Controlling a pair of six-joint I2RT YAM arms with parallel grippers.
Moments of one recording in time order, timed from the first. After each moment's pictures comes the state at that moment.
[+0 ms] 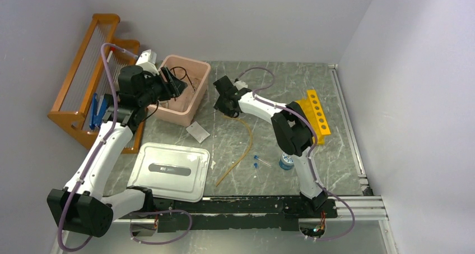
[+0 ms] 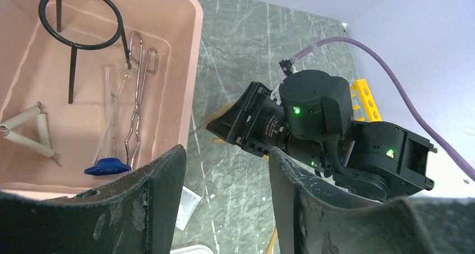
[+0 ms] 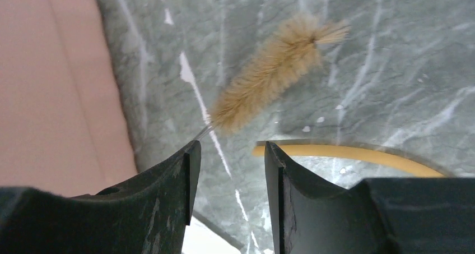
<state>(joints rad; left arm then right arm) -0.20 1.14 1.10 -0.27 0.24 -0.49 0.70 2.20 1.69 -0.45 0.21 1.05</state>
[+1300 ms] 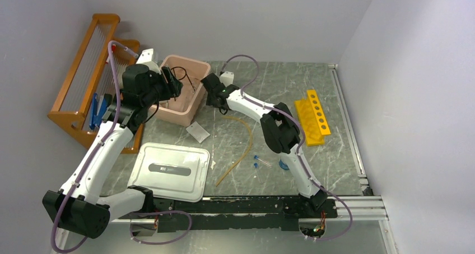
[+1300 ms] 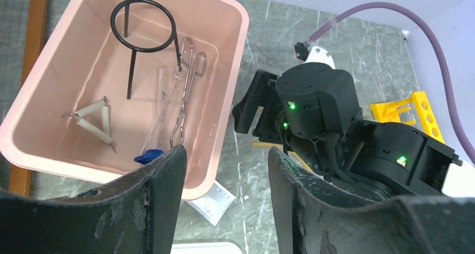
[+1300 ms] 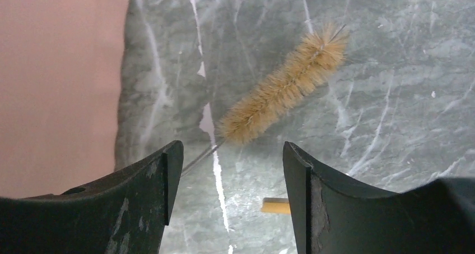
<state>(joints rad) -0.29 1.13 1.17 -0.40 -0.02 -0.41 0.75 2.37 1.99 -0.54 0.45 0.77</state>
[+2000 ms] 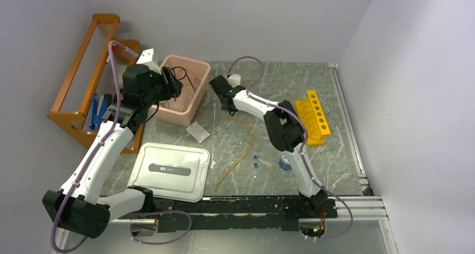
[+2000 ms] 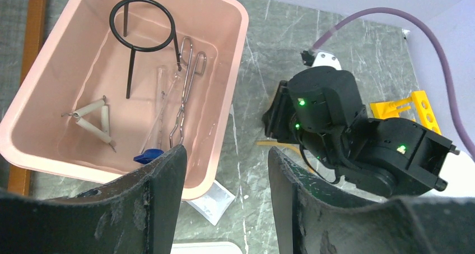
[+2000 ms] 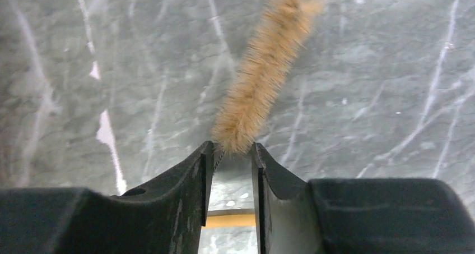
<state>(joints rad) -0.29 1.13 1.17 -0.40 -0.02 -0.41 0.71 2.35 1.88 -0.56 0.48 0.67</state>
